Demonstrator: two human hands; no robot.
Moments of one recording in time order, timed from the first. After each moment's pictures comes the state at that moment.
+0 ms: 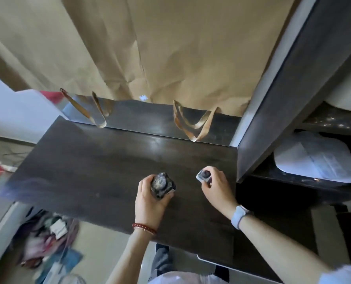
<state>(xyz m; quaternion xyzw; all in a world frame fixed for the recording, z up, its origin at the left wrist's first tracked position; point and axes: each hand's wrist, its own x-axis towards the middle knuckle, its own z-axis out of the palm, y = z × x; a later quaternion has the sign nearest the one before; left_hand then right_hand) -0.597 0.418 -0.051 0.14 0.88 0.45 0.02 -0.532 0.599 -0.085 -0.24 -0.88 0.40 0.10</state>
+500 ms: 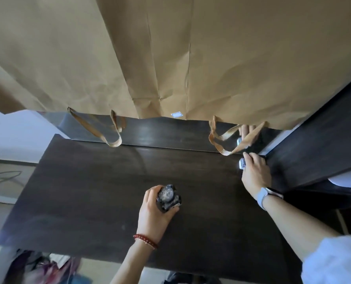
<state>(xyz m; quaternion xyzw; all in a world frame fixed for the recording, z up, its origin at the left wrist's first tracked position) -0.715 0.353 -0.067 0.23 0.86 0.44 0.10 -0.618 0.637 -0.106 -0.40 -0.91 0.07 0.06</state>
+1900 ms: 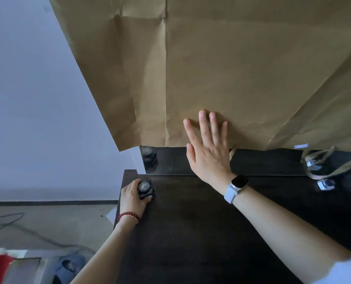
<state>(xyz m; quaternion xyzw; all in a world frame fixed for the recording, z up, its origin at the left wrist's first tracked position) -1.082 0.160 -0.106 0.23 0.89 0.35 0.17 -0.974 0.348 0.026 -0.21 -0.93 -0.10 0.29</state>
